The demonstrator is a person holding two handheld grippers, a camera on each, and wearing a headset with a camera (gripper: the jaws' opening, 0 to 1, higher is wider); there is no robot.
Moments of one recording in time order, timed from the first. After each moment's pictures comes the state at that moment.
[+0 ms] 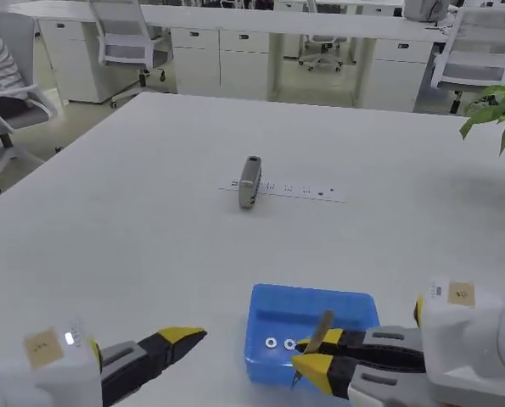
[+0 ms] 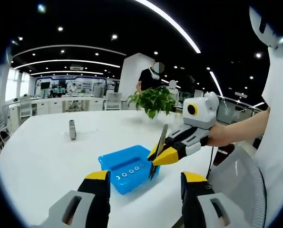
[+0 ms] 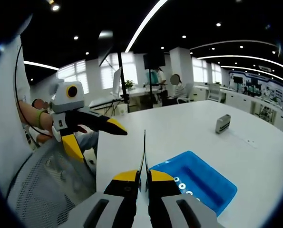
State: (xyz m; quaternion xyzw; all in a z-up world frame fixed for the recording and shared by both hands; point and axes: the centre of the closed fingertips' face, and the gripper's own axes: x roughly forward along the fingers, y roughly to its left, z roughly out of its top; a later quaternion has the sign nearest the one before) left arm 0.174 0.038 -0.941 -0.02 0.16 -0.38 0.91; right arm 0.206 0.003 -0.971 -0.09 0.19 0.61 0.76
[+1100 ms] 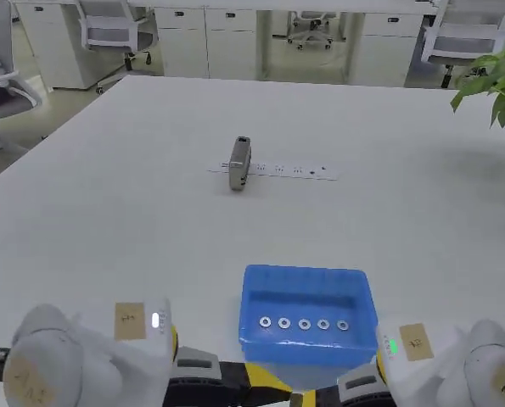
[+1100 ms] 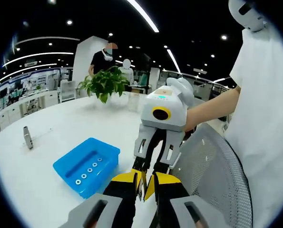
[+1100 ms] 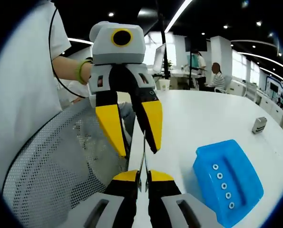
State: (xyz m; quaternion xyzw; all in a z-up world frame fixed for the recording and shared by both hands) left arm 0.138 -0.026 -0.957 0.07 0.22 -0.55 0.80; right arm 0.128 0.002 -1.013 -0.20 0.22 0.72 0.63
